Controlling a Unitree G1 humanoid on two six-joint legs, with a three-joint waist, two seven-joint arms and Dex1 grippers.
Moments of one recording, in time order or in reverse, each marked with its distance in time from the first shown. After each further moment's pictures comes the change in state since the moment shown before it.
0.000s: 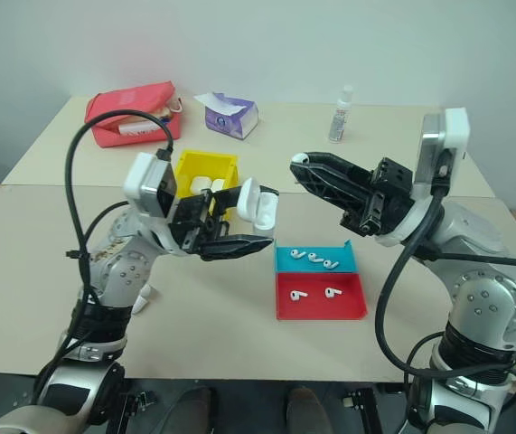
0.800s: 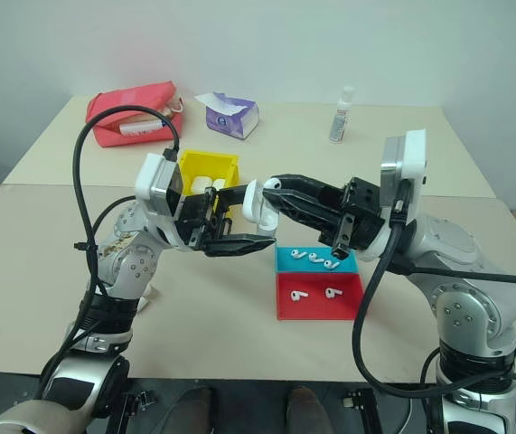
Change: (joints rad) left arm -0.025 0.010 0.015 0.078 0.035 -0.042 -0.077; right arm 0.080 -0.107 0.207 -0.016 -0.115 -0.208 0.040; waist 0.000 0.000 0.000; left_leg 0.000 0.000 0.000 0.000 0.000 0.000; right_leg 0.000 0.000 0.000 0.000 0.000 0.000
